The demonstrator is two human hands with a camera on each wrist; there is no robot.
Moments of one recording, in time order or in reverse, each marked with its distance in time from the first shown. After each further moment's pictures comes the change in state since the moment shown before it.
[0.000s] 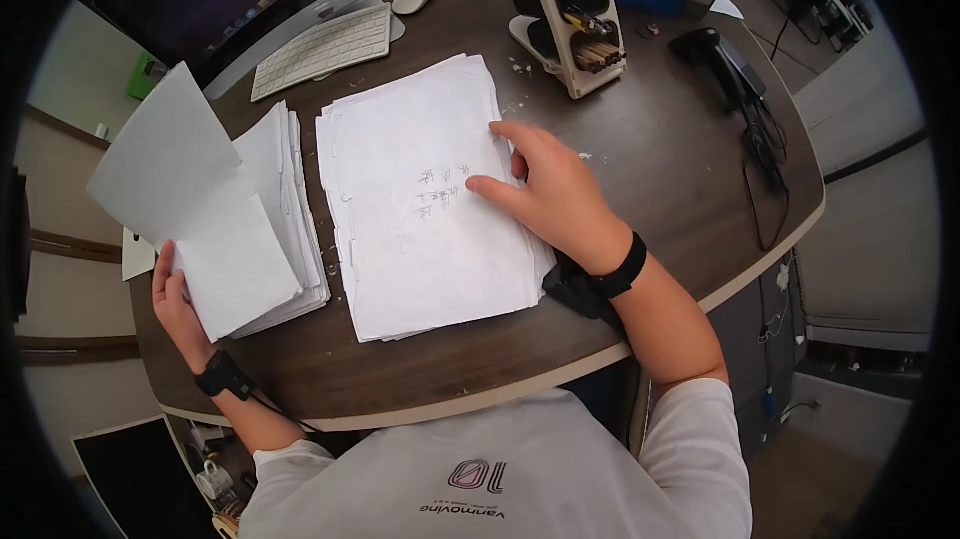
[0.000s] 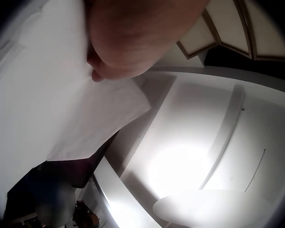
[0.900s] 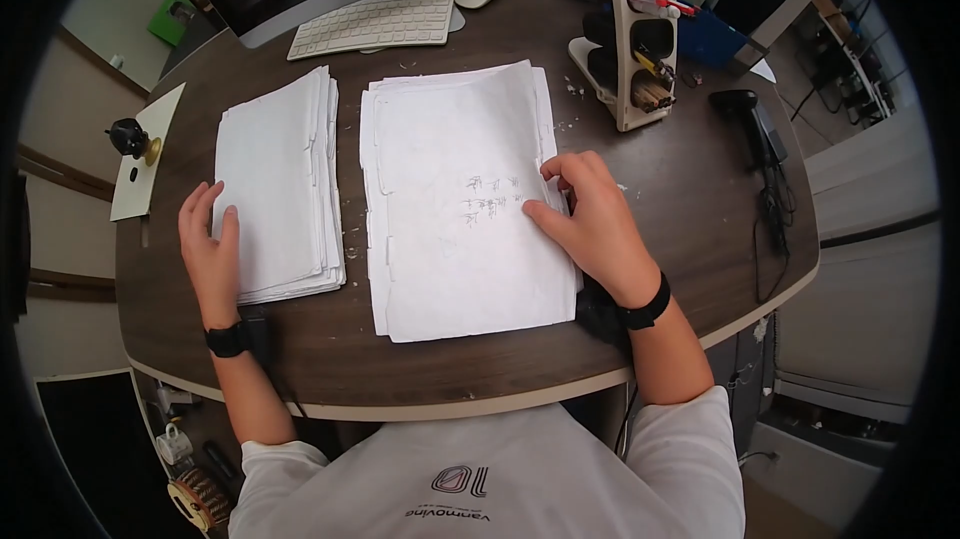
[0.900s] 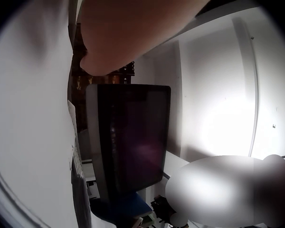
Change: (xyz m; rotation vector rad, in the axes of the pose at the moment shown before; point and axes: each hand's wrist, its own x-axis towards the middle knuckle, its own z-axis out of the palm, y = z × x) left_hand -0.016 -0.013 0.045 0.883 -0.008 0.371; right_hand -0.002 -0.003 0.002 -0.057 -0.051 -0.073
